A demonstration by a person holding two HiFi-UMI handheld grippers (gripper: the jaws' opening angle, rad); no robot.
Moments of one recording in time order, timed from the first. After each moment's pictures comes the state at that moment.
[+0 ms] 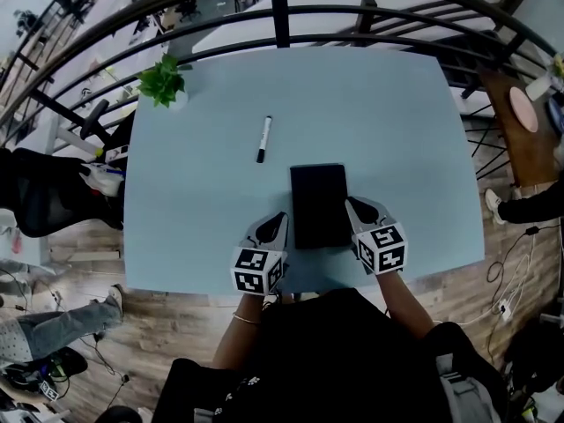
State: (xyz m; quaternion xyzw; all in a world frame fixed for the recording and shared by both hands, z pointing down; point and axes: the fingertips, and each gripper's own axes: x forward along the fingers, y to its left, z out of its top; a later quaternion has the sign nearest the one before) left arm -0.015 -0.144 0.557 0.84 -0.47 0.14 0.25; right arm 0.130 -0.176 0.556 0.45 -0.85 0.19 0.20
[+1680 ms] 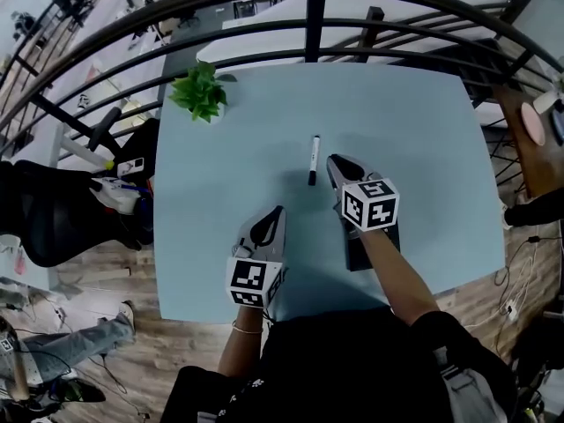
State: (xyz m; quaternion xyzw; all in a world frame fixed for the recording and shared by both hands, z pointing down) left arm -0.171 -0.216 0.478 0.86 -0.48 0.09 0.13; right arm -0.062 -0.330 0.503 0.47 -0.85 0.20 0.13
